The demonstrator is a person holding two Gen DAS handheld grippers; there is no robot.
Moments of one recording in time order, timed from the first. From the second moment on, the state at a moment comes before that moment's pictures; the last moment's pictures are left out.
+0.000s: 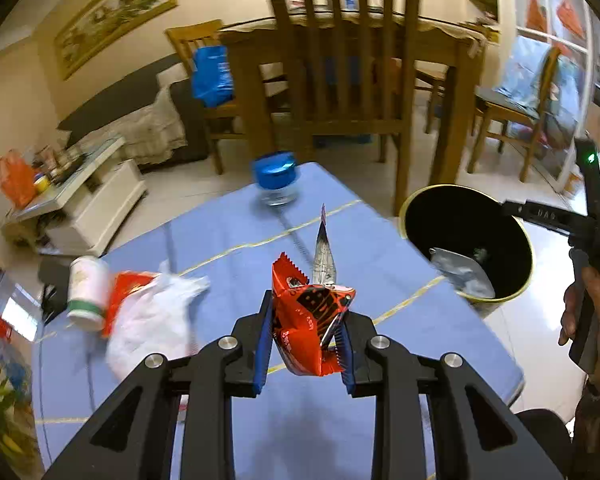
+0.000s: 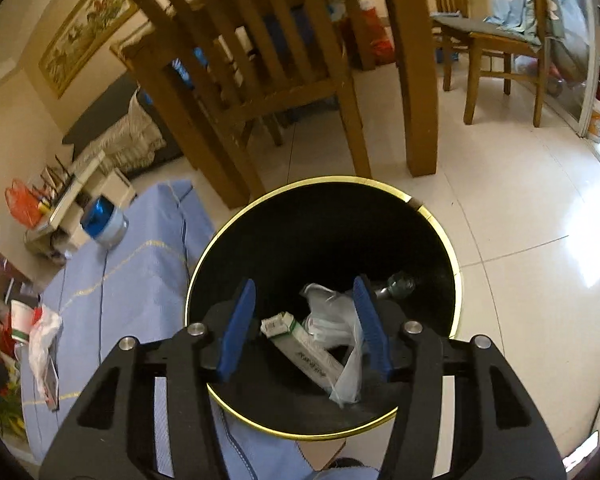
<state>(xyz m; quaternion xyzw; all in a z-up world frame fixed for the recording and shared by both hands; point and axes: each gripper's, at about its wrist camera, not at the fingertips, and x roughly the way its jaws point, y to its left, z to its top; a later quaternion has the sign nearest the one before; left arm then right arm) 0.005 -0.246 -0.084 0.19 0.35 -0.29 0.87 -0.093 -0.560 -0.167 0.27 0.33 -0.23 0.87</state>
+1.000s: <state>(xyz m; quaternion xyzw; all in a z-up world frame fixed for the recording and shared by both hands) 0.017 -0.256 -0.094 0.08 0.35 -0.38 0.85 -0.169 -0.517 -0.094 0.27 0.24 -0.20 0.91</state>
